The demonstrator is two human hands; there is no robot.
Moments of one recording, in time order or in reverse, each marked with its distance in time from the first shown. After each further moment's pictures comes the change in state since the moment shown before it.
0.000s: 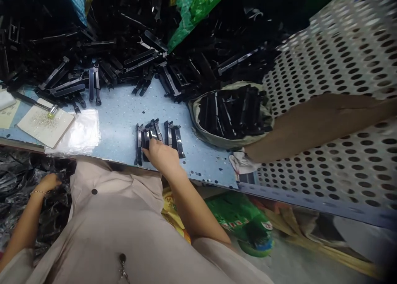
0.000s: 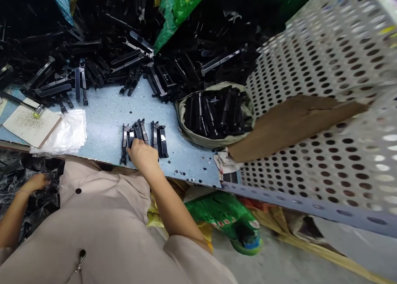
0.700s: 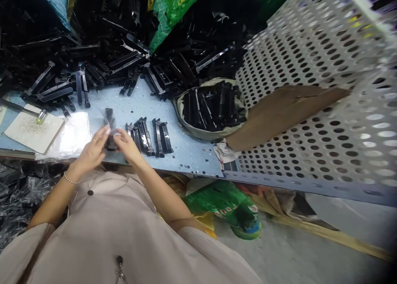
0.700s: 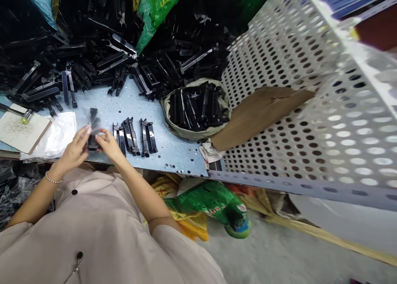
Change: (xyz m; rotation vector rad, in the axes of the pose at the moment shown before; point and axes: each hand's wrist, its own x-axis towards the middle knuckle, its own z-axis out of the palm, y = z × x) left_hand 0.020 0.213 -0.034 -0.205 0.683 1.212; right_hand 0.040 -0.058 0.035 1.712 -0.098 -0.139
